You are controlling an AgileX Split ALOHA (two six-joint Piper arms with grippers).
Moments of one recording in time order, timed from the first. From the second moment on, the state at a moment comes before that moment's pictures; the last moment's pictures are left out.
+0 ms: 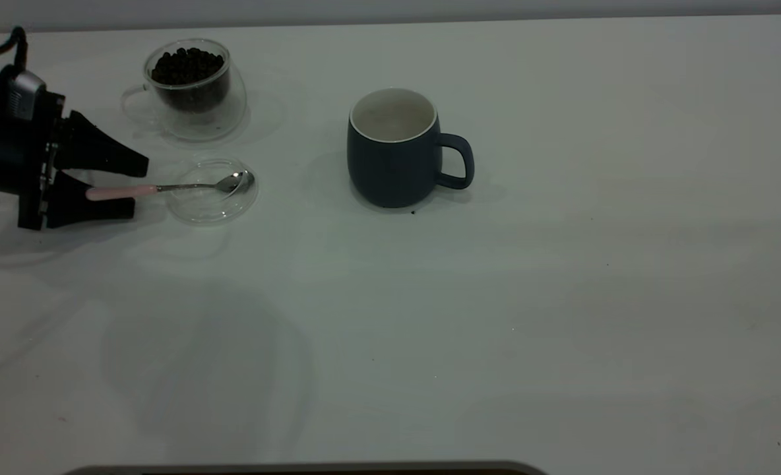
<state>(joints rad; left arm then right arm) 0.34 2.61 -1.41 -1.21 1.02 1.10 -0.02 0.03 -0.47 0.03 1.13 -0.07</state>
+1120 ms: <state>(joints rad) 0.33 2.61 -1.41 -1.25 1.01 1.07 -0.02 0.03 -0.47 0.03 1.13 -0.07</state>
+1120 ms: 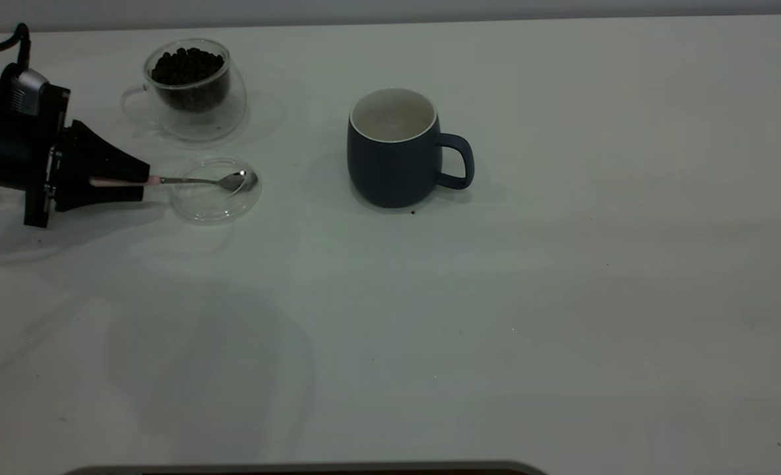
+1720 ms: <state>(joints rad) 0.33 2.61 -1.41 -1.21 1.02 1.10 -0.02 0.03 -0.47 0.03 1.13 -0.07</state>
